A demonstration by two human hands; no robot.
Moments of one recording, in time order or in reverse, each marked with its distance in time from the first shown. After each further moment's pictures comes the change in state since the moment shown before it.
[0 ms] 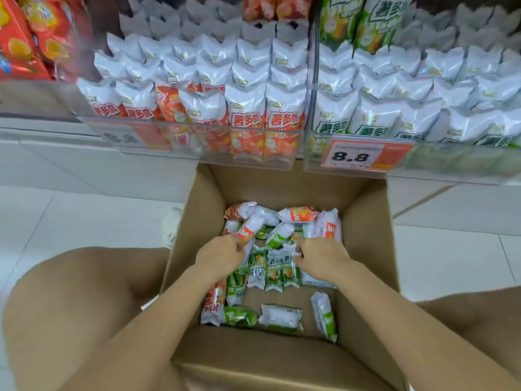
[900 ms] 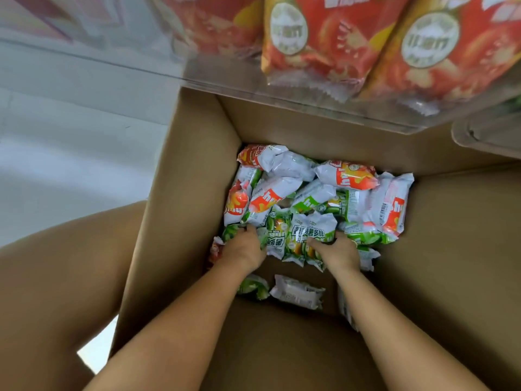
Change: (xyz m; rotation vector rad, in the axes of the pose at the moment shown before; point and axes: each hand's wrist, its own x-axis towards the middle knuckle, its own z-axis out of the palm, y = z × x) left_hand 0.100 -0.048 0.137 -0.115 -0.330 -0.337; right_hand 0.141 0.020 0.155 0.762 -0.010 0.599
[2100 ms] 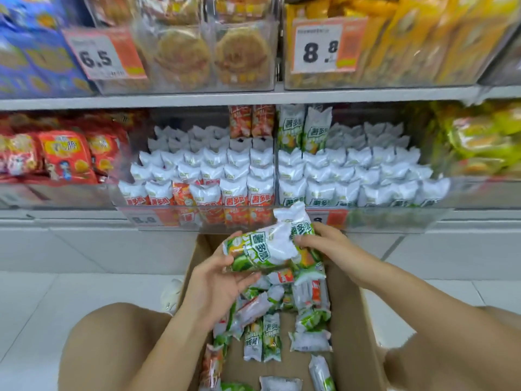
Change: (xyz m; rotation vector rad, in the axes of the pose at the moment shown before) left_hand -0.295 0.055 -0.137 -1.643 -0.299 0.889; right_hand -0.274 -0.057 -0.249 0.507 -0.156 -0.813
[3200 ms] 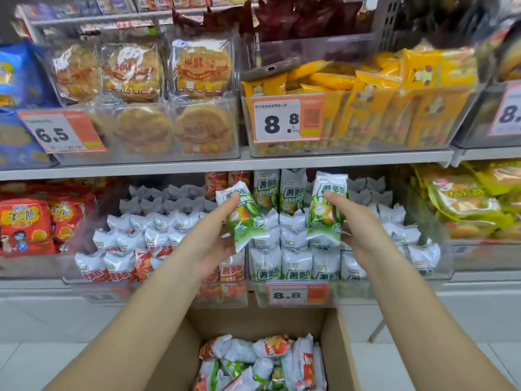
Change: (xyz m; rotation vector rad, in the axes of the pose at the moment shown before) left_hand 0.117 0.088 0.126 0.494 0.135 0.084; right_hand 0.065 -0.084 -0.102 0.351 0.438 -0.157
